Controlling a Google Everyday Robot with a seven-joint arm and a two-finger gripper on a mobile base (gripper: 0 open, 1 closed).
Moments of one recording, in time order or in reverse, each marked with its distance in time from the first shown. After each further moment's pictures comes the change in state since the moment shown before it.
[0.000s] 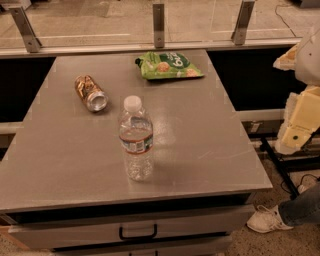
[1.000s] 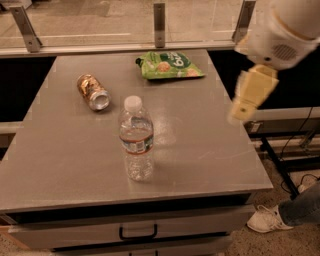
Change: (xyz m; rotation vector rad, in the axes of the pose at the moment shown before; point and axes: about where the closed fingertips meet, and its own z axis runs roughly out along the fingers) arm -0.066 -0.042 0.023 0.022 -0.102 -0.016
